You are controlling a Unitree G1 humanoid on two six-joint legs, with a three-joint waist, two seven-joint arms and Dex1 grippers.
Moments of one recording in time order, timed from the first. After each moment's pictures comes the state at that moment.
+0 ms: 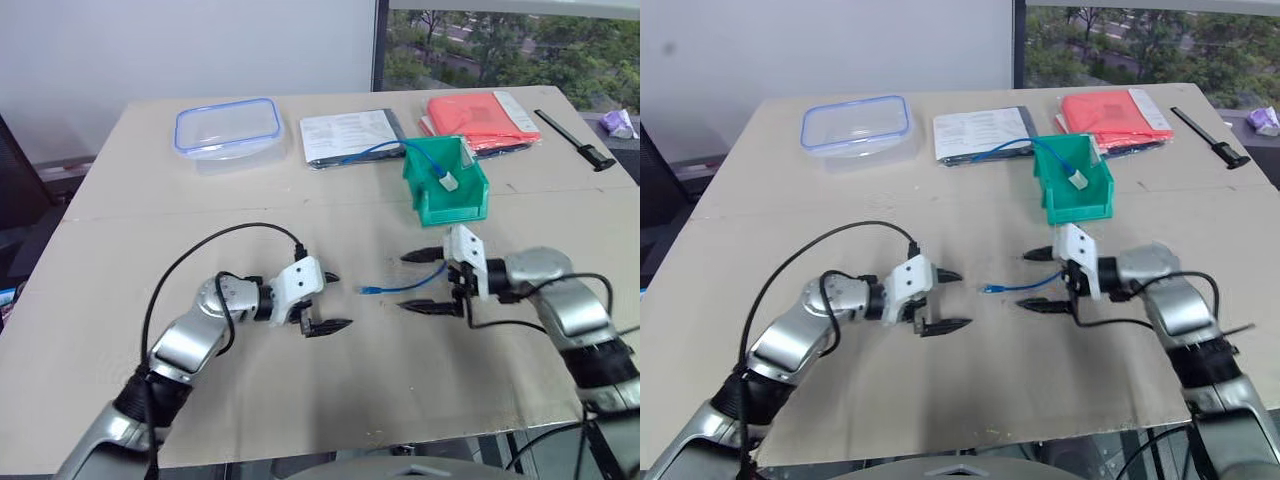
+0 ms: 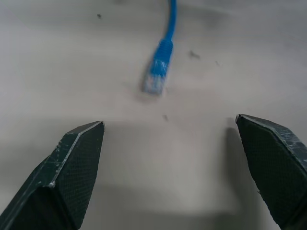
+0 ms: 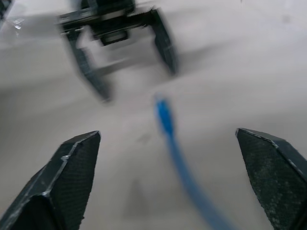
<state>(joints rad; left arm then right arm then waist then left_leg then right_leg) -0.31 0.63 -0.31 -0.11 -0.21 0.31 -1.01 -0.22 -0.63 0.09 -0.14 0.34 0.35 1.22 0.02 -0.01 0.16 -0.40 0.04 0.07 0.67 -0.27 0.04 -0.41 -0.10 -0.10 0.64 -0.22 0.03</state>
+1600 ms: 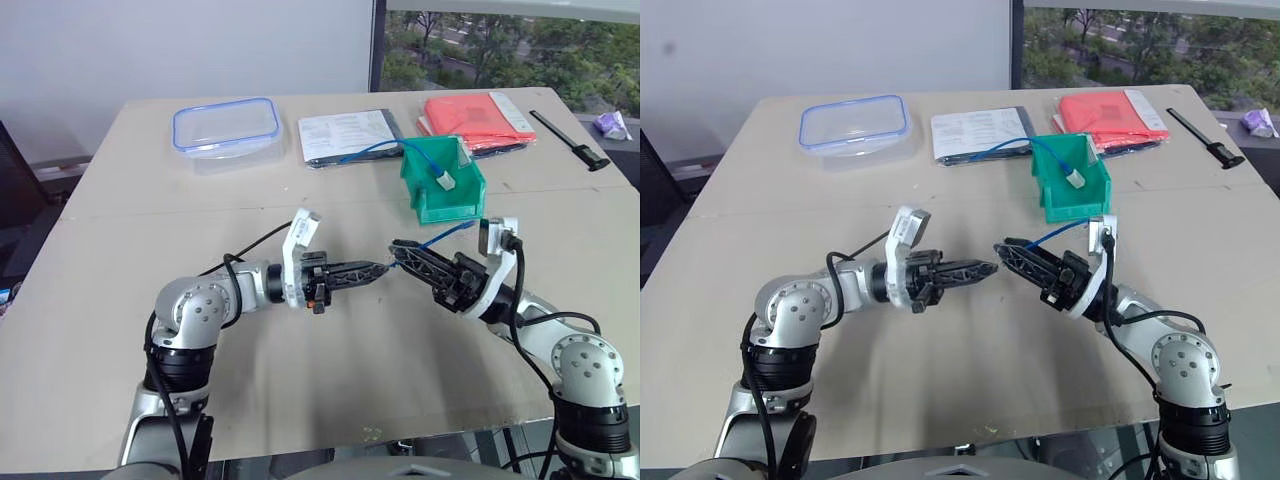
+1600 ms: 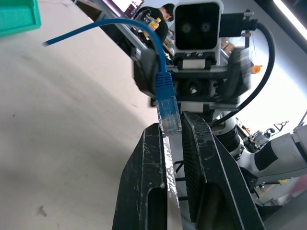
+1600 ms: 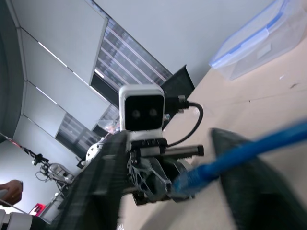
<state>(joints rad) -0.42 0.42 0.04 -0.22 -0.99 1.13 -0.89 -0.15 -0.31 -0.11 -0.43 1.30 0.87 0.46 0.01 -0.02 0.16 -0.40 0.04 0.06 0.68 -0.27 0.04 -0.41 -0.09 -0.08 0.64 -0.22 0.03</state>
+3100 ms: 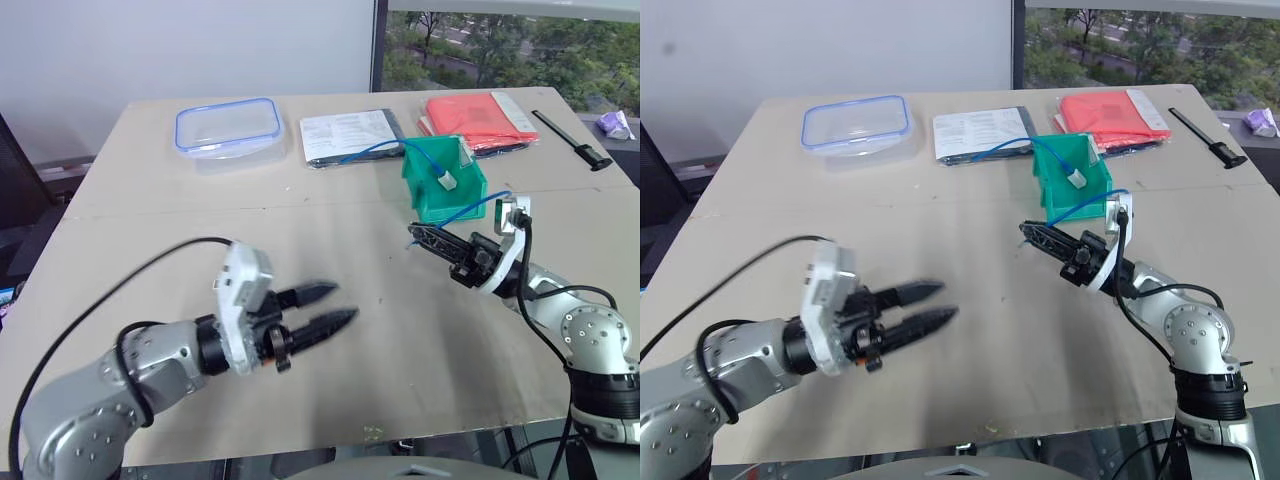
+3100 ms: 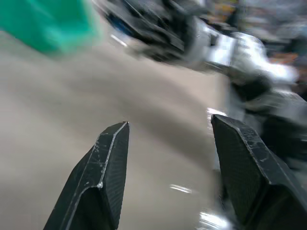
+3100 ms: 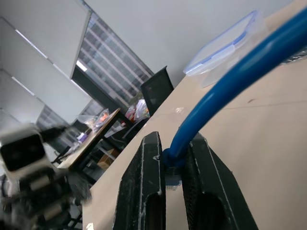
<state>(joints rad) 0.12 0.60 0.38 -0.96 -1.05 0.93 -0.40 -0.29 -0.42 -0.14 -0.22 1.21 0.84 0.59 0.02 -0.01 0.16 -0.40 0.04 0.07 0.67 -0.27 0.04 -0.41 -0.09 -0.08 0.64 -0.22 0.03</state>
